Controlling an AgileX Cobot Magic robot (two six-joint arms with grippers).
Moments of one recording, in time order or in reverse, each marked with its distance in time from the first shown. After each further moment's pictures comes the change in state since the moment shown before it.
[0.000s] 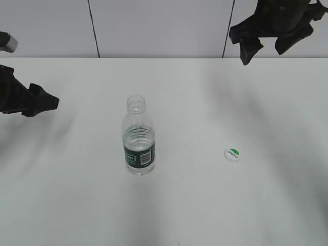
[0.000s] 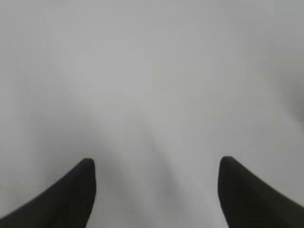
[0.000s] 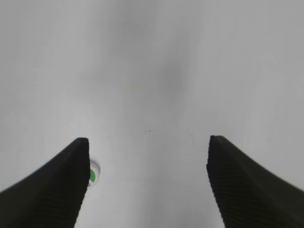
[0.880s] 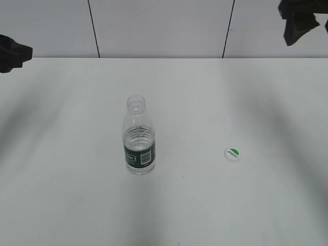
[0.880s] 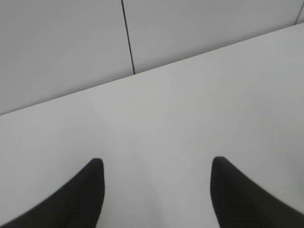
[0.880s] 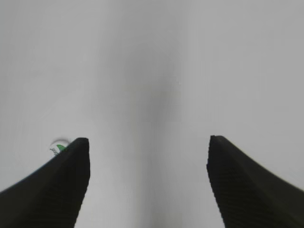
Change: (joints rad) left arm 0.001 -0.218 -0.006 -0.261 0.111 0.185; right arm -0.088 -0.276 0.164 -0.004 -0.011 -0.015
